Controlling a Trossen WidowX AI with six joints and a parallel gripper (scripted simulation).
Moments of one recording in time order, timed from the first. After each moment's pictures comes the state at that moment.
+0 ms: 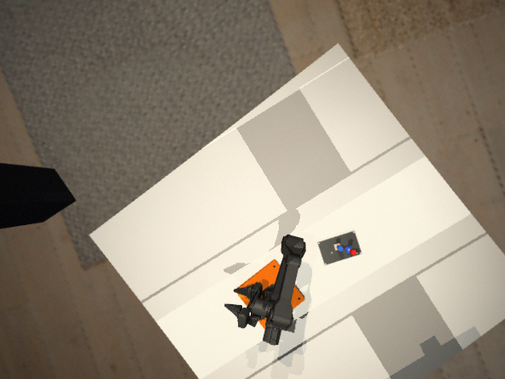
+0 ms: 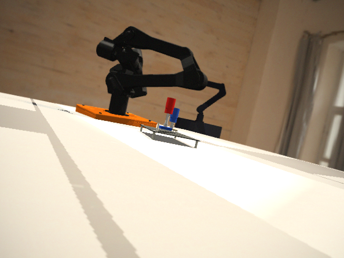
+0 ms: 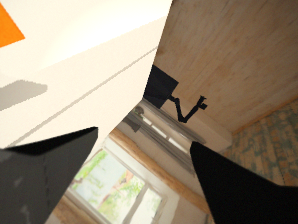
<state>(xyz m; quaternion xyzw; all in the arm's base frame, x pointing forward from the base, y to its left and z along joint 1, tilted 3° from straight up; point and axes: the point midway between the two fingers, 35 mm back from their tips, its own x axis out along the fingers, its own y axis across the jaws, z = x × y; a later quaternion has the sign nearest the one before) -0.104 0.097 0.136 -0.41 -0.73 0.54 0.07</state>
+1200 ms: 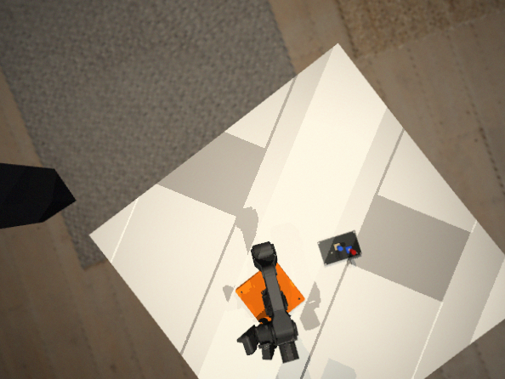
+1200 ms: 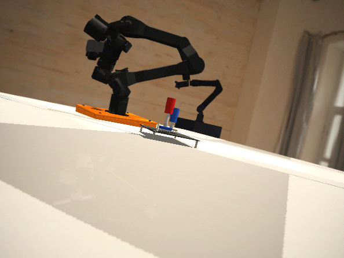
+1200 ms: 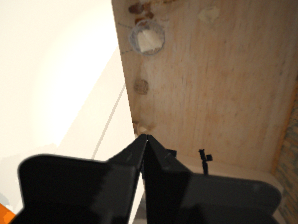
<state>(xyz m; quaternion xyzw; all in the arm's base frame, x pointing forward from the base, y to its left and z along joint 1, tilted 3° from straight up) -0.153 -0.025 0.162 -0.20 -0.60 0.77 -0.07</state>
